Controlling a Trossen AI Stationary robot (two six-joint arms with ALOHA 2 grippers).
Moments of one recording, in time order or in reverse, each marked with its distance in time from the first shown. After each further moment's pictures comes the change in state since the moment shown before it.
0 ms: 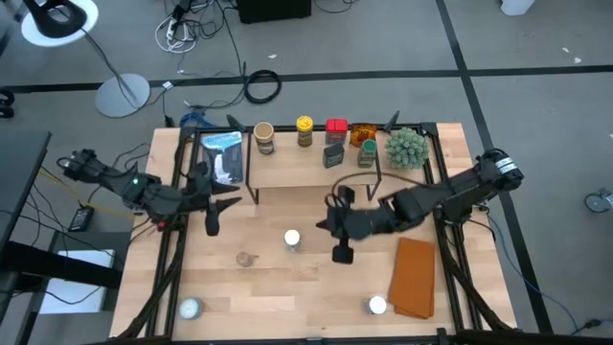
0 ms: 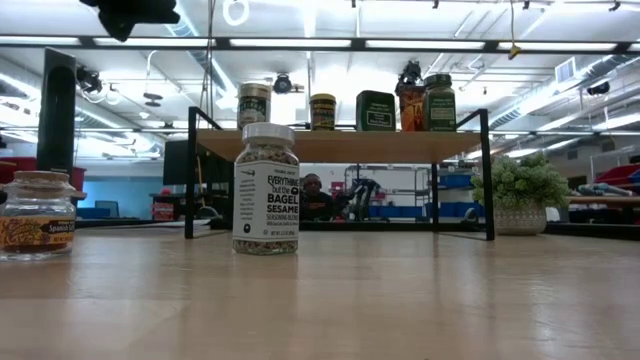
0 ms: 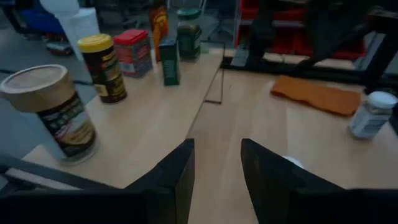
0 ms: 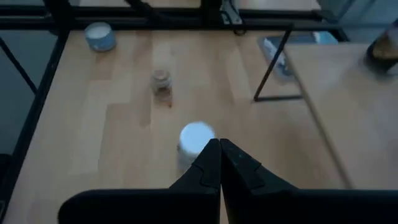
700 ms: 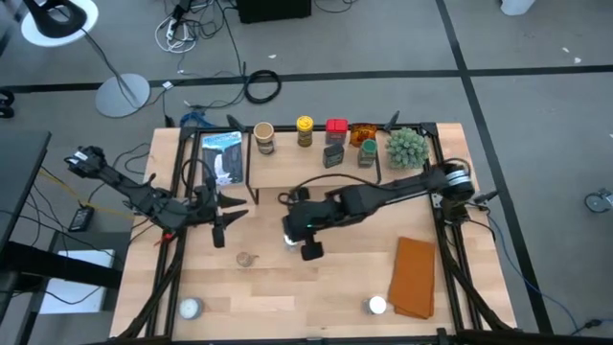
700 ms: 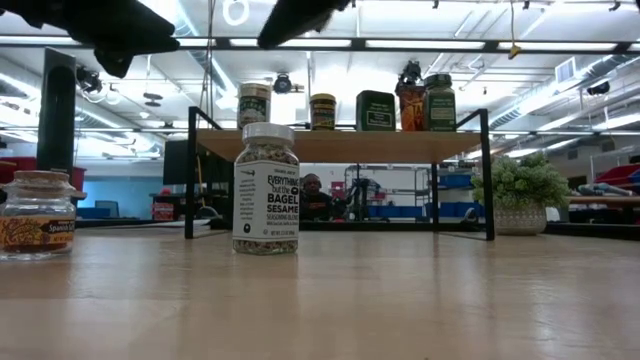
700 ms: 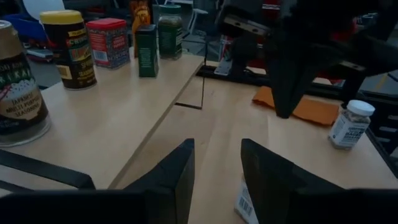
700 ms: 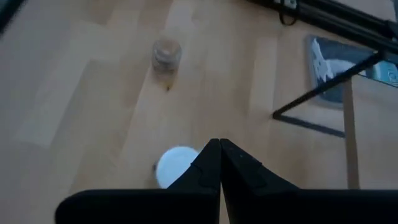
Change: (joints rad) left arm -0.091 -0.022 -0.284 0.384 -0.055 -0.016; right arm -0.147 0.390 0.397 -0.153 -0.236 -0.383
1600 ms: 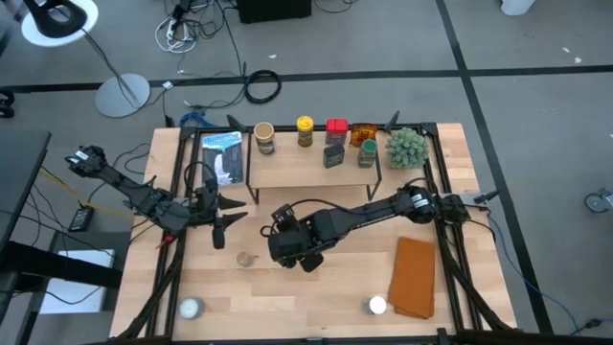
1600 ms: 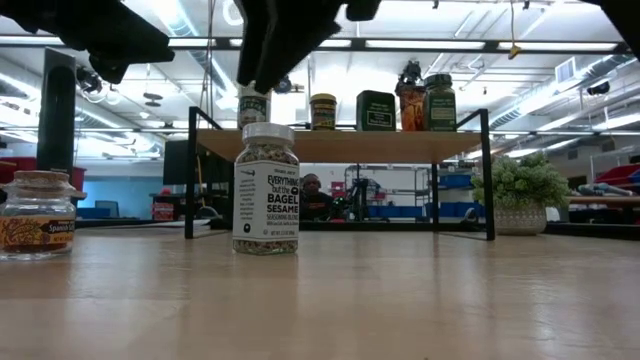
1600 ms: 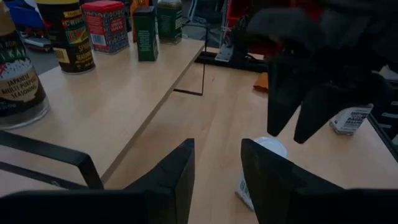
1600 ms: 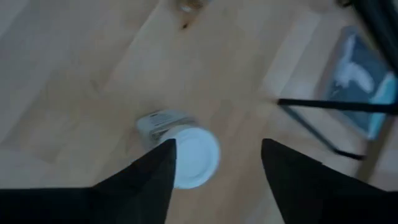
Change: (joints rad) left arm -0.012 0.001 0.000 -0.072 0.001 -0.048; right arm 0.077 0.369 0.529 -0.474 0.163 -0.268
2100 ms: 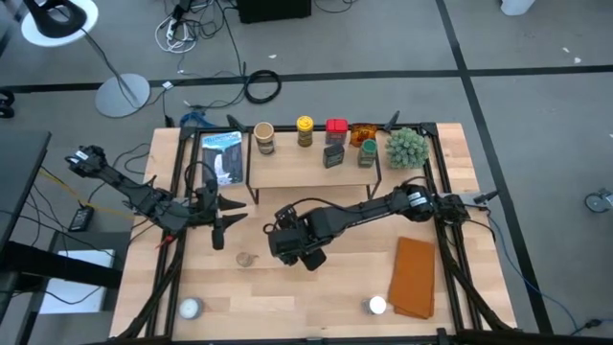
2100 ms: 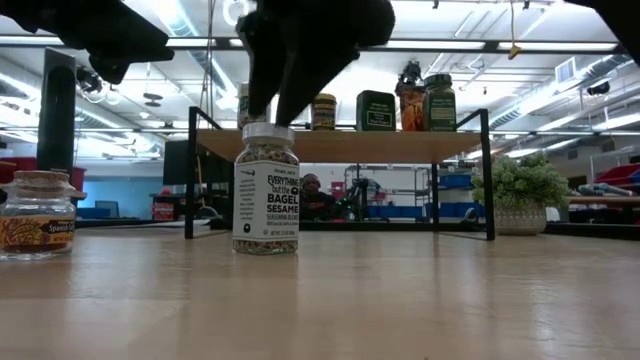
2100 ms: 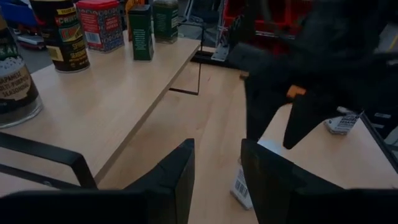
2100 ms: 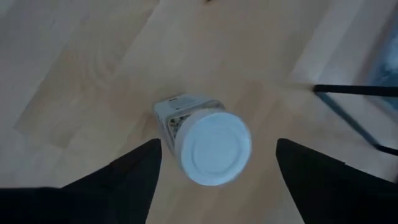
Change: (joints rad) left arm 0.000 0.000 0.000 0.004 0.018 -0.008; right arm -0.032 0.004 -0.066 -0.009 -0.079 0.013
